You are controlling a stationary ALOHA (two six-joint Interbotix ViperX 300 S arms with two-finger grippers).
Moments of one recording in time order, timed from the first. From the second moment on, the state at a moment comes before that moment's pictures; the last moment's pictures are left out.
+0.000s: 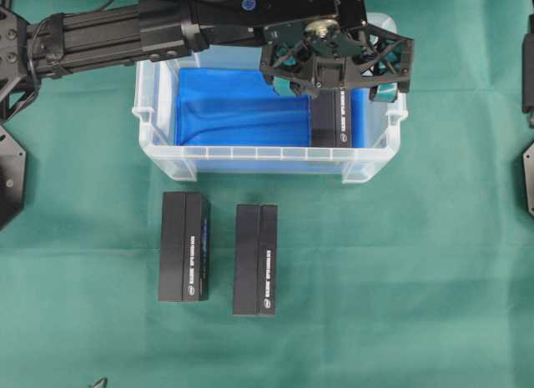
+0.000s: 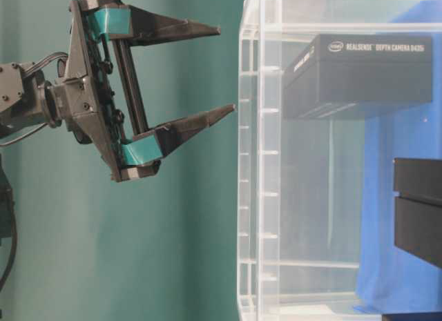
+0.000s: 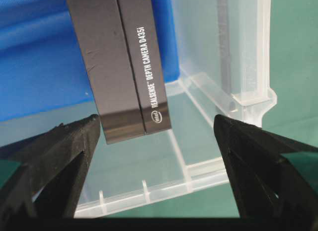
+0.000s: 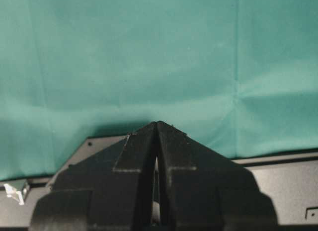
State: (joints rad) left arm 0.14 0.52 -0.69 0.05 1.41 -1.30; right arm -0.01 -0.72 0.52 -0.11 1.48 0.19
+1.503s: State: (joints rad) left arm 0.14 0.52 -0.66 0.05 1.43 -1.30; right arm -0.01 -0.72 0.52 -0.10 1.48 0.19
